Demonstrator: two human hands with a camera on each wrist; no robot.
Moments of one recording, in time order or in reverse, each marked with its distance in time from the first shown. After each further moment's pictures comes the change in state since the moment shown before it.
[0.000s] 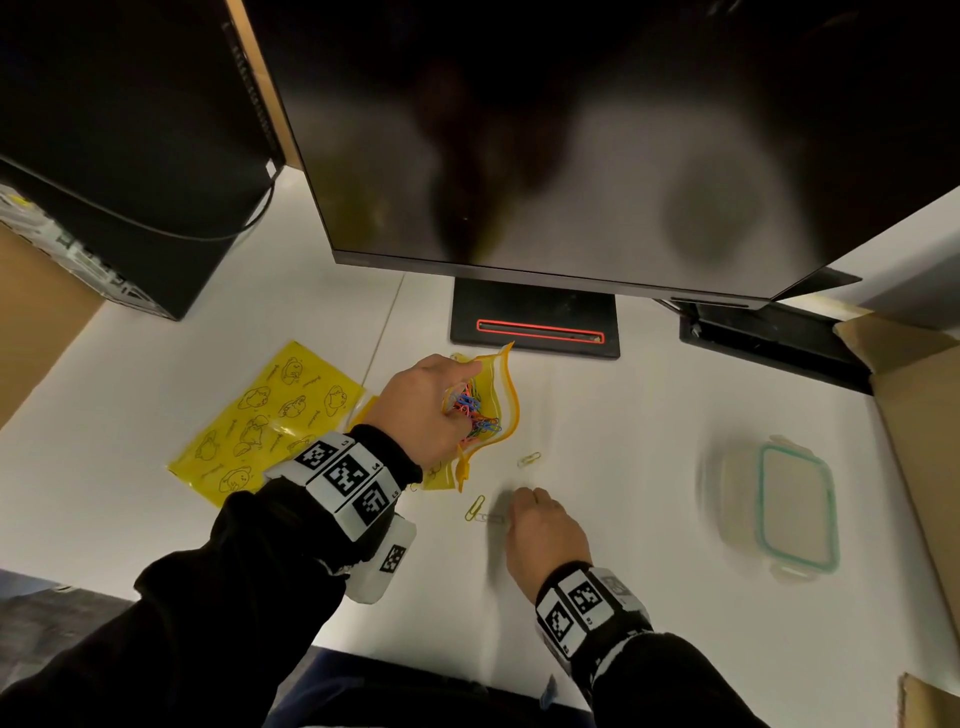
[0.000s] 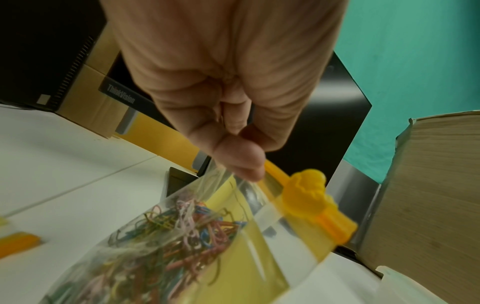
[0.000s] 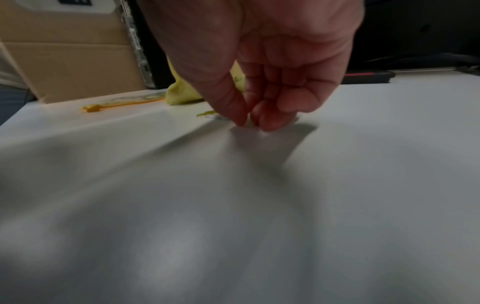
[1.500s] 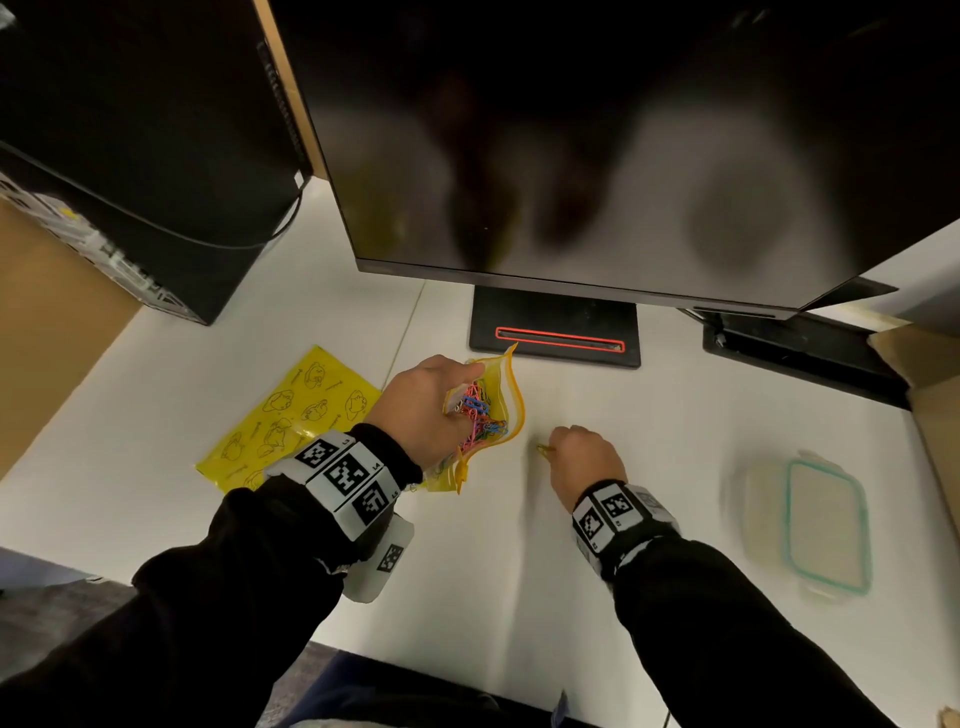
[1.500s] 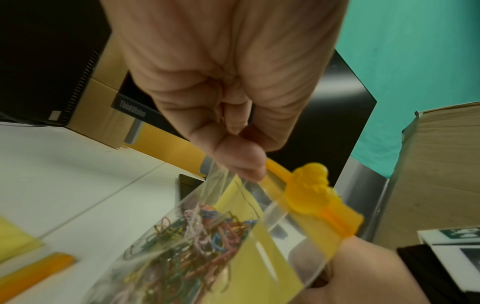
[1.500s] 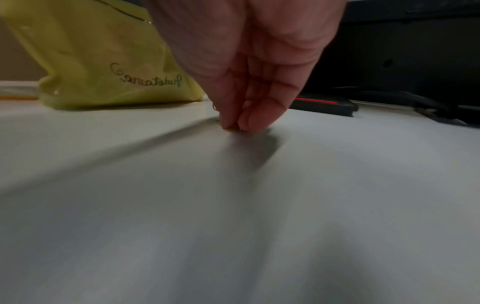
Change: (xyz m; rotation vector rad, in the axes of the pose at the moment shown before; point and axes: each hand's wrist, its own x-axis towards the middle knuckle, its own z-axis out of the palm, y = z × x) left_hand 0.001 -0.010 -0.011 0.048 0.037 0.004; right_hand 0.062 0.014 -0.058 -0.092 0.073 -0.001
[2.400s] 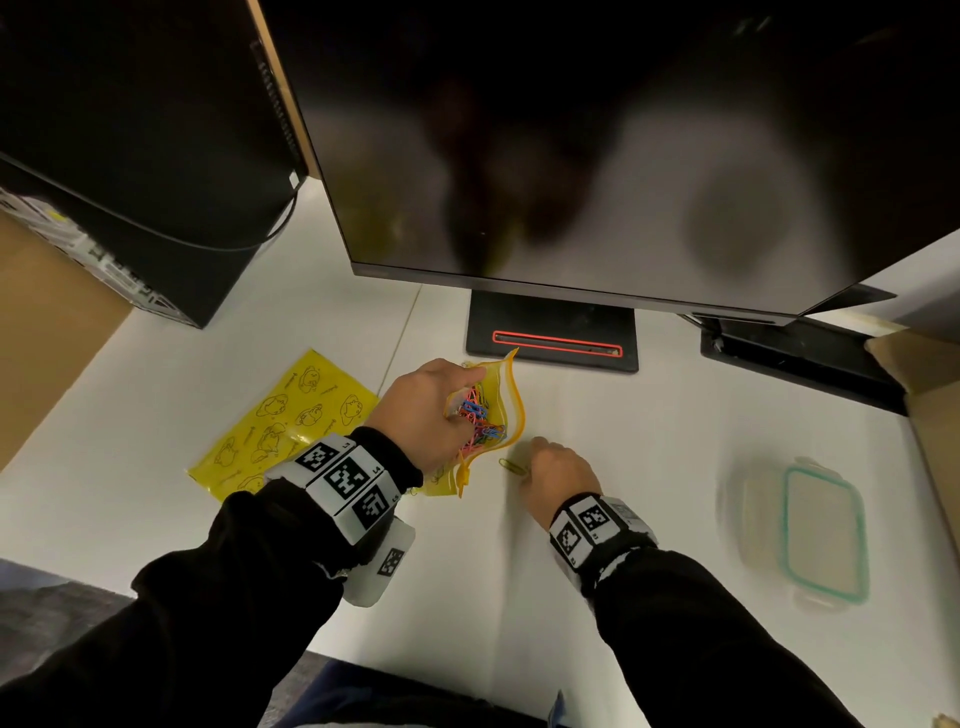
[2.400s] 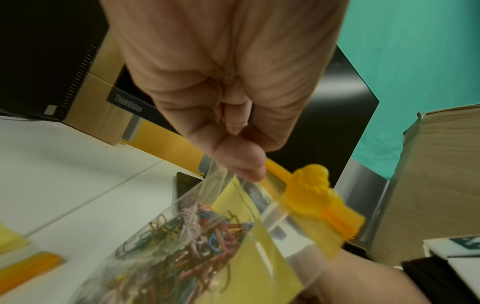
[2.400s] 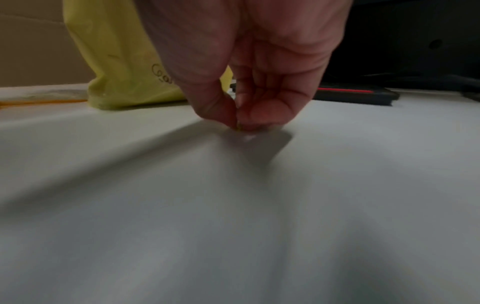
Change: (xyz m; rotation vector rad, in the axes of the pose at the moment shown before) left_hand 0.004 0.006 0.000 -0.011 -0.026 -0.028; right_hand -0.003 -0.018 0.006 0.148 -0.094 0.016
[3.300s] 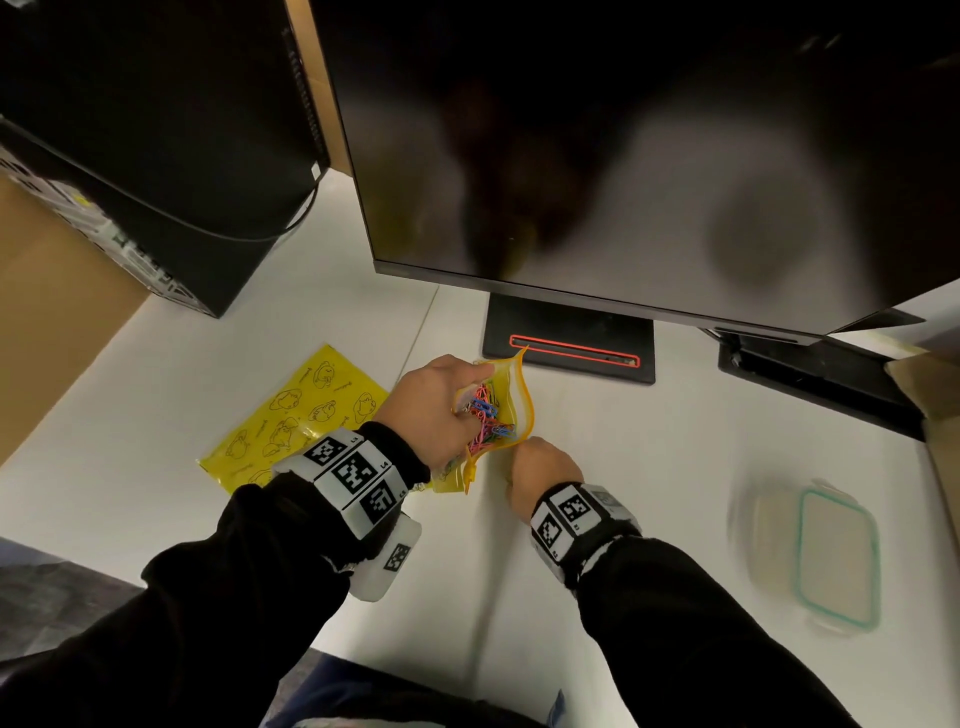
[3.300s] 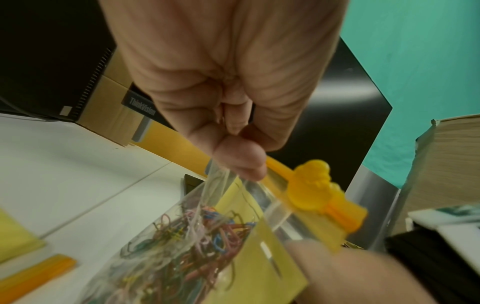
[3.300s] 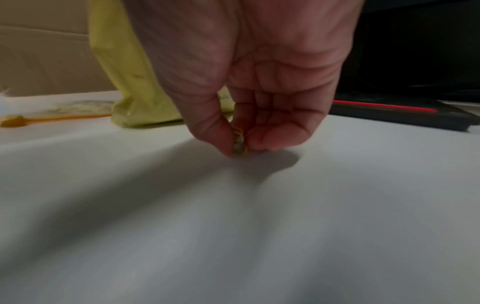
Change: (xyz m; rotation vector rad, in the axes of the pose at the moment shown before) left_hand 0.007 -0.011 -0.007 -0.039 0.010 0.001; right_hand 0.005 -0.038 -0.013 -0.126 -0.093 -0.013
